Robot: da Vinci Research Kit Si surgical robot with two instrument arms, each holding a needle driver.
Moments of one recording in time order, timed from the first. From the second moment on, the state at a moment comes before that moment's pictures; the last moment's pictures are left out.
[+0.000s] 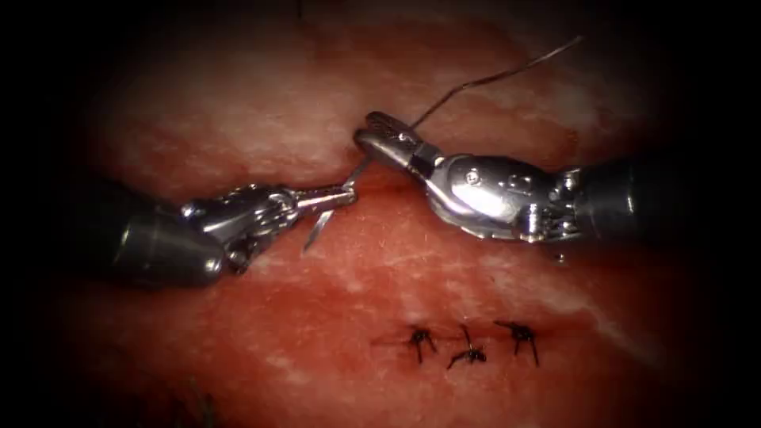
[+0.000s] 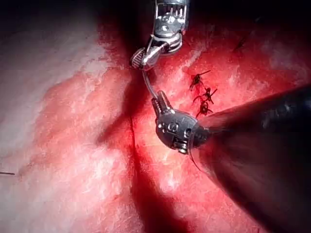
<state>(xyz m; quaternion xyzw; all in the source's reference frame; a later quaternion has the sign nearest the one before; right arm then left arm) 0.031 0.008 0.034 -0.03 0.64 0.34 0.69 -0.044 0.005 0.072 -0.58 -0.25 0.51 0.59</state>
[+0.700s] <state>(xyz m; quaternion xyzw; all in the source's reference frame) 0.032 0.013 0.036 -0.08 0.61 0.10 0.79 -0.042 0.003 0.072 -0.53 -0.16 0.72 0.42</state>
